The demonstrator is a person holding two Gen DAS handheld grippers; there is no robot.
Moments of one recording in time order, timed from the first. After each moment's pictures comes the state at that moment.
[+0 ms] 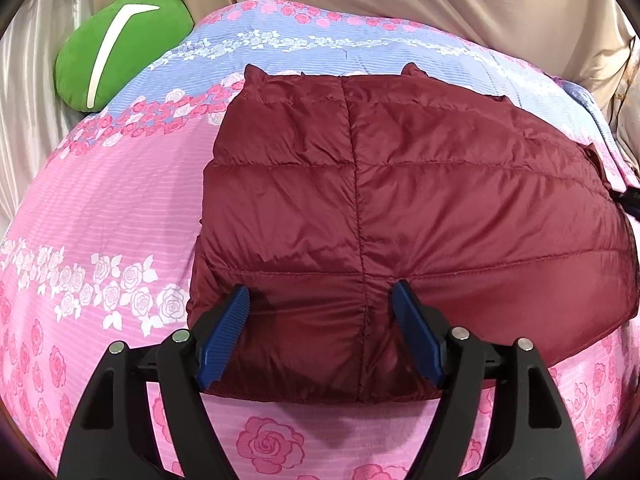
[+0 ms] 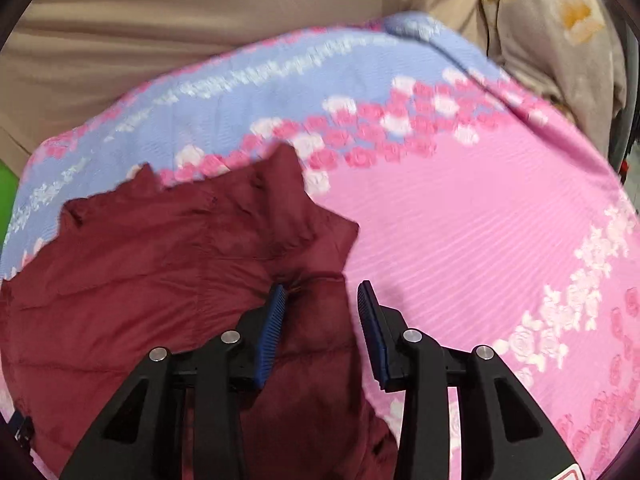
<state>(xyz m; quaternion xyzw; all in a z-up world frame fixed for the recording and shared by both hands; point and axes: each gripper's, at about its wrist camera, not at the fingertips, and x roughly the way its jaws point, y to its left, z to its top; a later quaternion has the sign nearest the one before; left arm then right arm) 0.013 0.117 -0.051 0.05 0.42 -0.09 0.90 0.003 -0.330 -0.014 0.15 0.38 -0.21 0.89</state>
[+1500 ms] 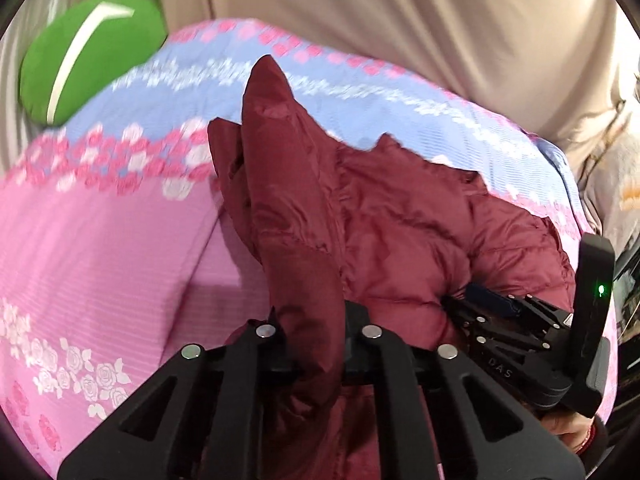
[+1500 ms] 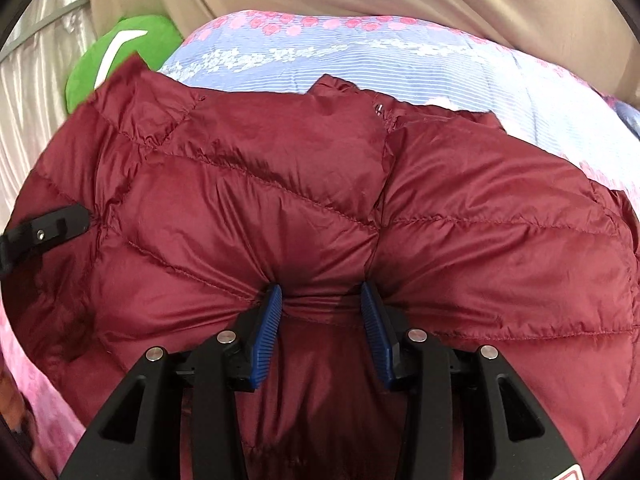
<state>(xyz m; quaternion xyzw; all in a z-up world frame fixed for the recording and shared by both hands) 0.061 0.098 0.012 -0.02 0.41 -0.16 0.90 0.069 -0.110 -0.045 0.04 0.44 0.04 0.90</state>
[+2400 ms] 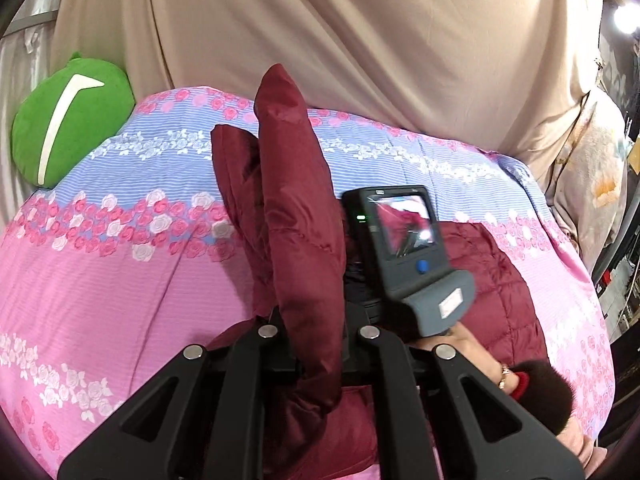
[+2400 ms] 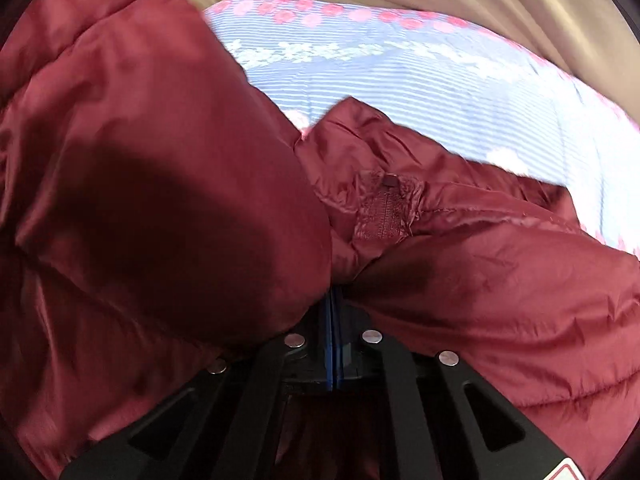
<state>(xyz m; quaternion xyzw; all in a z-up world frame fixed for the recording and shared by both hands) 0.032 0.037 0.066 -0.01 0.34 -0.19 0.92 0.179 -0.093 -0.058 0.00 0.46 0.08 0.89</state>
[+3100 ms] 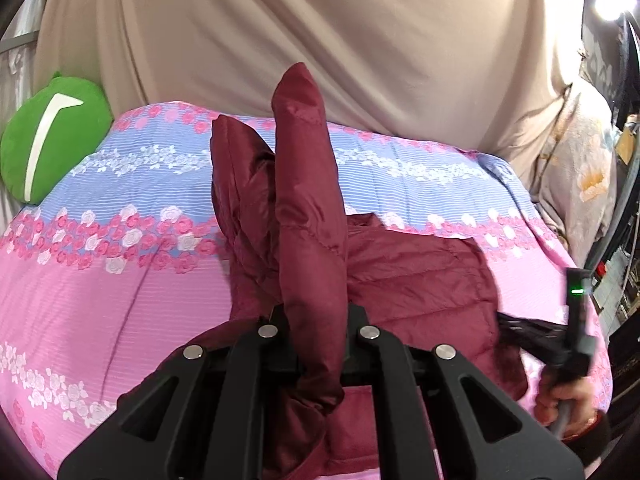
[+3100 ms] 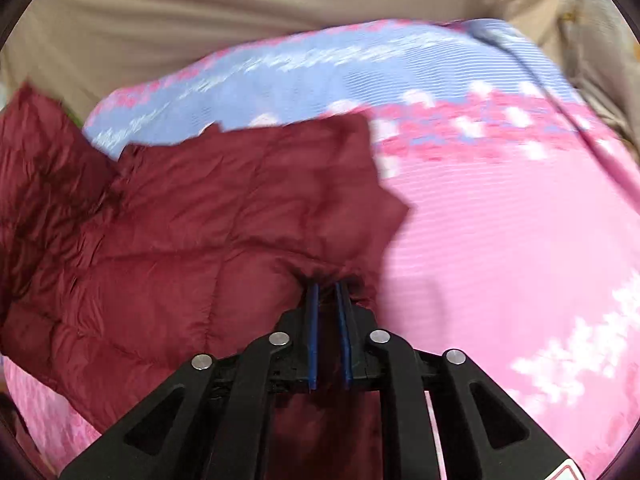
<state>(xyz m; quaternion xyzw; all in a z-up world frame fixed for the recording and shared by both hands) 0.014 -0.013 0.079 0.00 0.32 -0.22 0.92 -0.008 -0.319 -0.053 0.12 0.42 -0.06 0.90</state>
